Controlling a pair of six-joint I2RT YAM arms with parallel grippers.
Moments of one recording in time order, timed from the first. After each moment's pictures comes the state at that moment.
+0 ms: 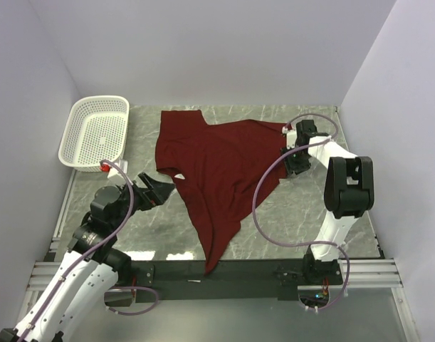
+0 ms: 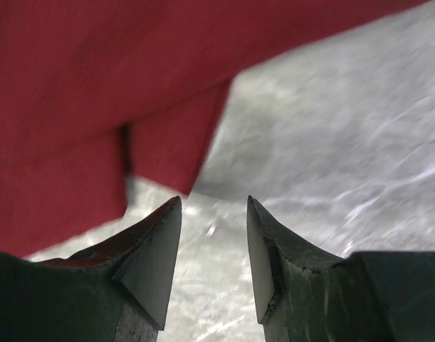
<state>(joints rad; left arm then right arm) -0.41 0.46 0.52 -0.32 0.09 -0.79 0.02 1.85 1.24 -0.65 -0.10 -0.26</state>
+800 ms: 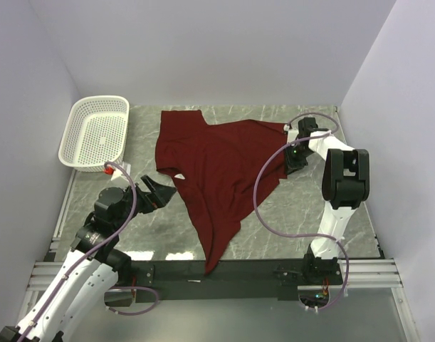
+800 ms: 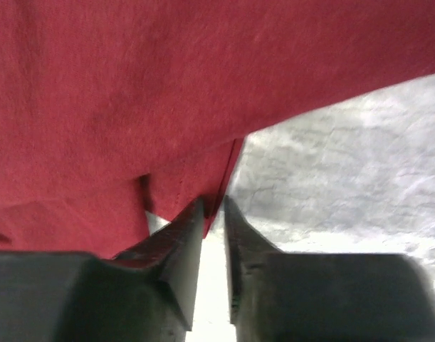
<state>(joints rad) -0.41 0.45 0.47 -0.32 0.10 -0.81 -0.02 1.99 1.39 -0.70 -0.25 -0.18</state>
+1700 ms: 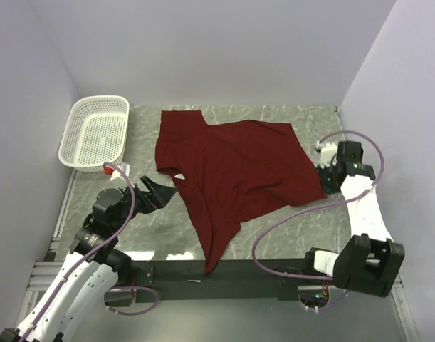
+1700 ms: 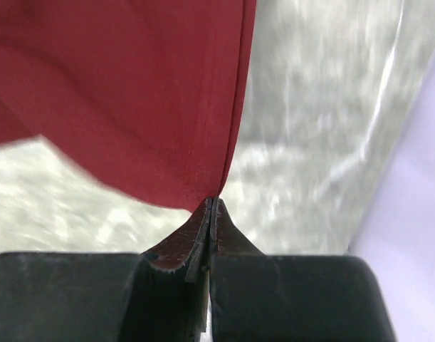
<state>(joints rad) -0.41 0.42 0.47 -0.31 0.12 -0.81 -0.21 1.21 0.97 -0.83 -0.07 -0.43</state>
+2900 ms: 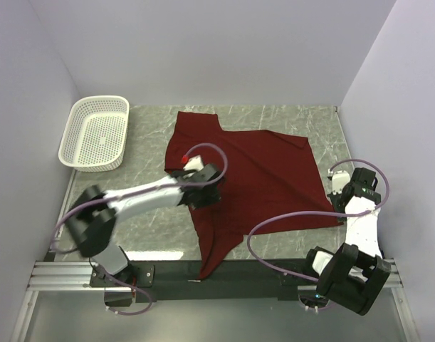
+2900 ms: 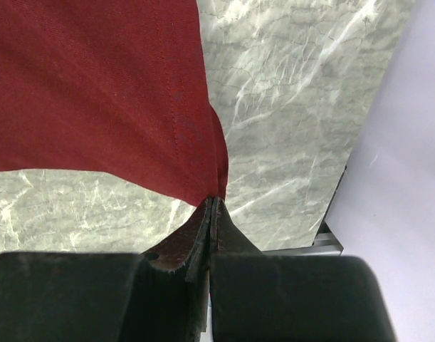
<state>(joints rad) -0.92 1.55 1.04 -0.57 -0.30 -1.18 -0.49 1.05 0.69 -0.81 0.02 -0.67</state>
